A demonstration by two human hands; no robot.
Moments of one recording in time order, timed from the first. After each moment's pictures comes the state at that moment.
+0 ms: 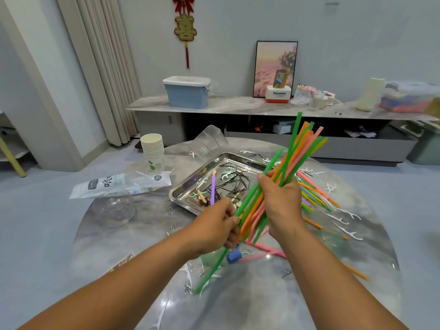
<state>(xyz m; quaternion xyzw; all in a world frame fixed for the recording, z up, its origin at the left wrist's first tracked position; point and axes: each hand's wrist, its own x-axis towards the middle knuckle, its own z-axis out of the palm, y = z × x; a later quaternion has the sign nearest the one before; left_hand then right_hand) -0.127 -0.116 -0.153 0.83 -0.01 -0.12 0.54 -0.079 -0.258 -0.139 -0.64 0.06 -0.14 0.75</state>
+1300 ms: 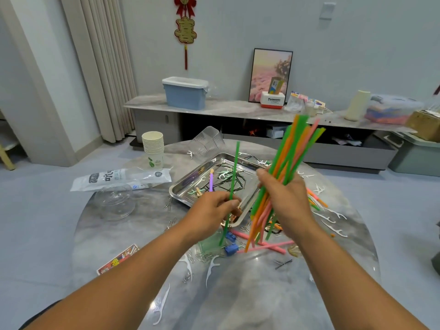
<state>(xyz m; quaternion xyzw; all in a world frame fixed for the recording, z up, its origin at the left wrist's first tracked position) -0.126 -0.100 -0.159 0.82 -0.08 -0.01 0.57 -0.120 -0.275 -0.107 -0.73 -0.03 -0.10 0.68</state>
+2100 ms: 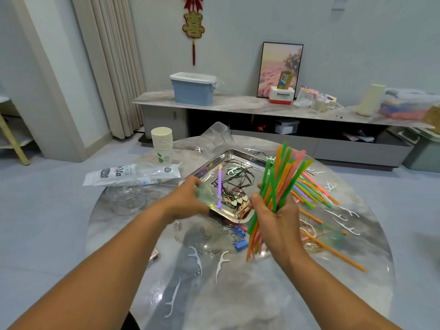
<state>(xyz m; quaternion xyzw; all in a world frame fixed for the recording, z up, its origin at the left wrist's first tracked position) -0.111 -0.024 -0.158 0.88 0.03 -0.10 0.46 -0.148 -0.246 -0.160 -0.73 -0.03 -0.14 0.67</state>
